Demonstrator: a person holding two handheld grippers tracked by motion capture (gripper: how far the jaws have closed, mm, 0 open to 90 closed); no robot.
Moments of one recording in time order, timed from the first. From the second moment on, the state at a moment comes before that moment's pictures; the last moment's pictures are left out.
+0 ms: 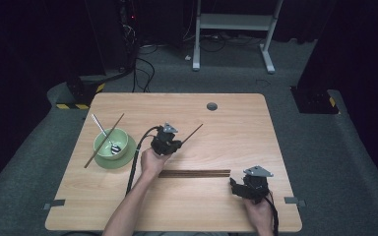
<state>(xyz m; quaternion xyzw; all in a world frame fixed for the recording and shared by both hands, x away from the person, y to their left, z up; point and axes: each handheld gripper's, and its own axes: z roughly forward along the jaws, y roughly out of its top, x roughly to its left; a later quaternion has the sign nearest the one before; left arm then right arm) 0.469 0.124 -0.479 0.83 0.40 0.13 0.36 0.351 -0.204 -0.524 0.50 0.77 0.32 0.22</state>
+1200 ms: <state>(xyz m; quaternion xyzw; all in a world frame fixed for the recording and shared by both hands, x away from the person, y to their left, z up) 0.434 0.175 -0.429 0.81 0.39 0.15 0.41 0.351 -0.204 -0.524 0.50 0.77 0.32 0.22</state>
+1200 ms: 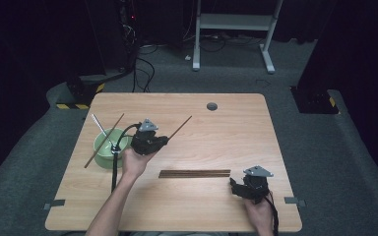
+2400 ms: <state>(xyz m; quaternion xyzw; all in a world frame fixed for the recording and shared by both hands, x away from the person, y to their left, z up) 0.405 0.249 -0.393 0.78 0.43 0.17 0.43 0.351 -0.204 -0.524 0.50 0.77 0.32 0.22</state>
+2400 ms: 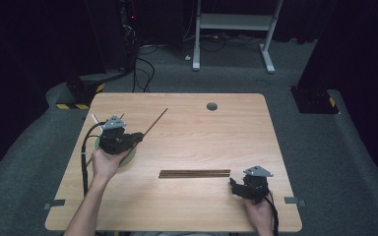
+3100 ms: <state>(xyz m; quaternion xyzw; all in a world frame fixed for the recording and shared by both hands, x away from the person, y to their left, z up) 0.391 0.292 -0.396 0.76 0.46 0.19 0.41 0.351 -0.204 -0.524 0.50 0.77 0.32 0.22</state>
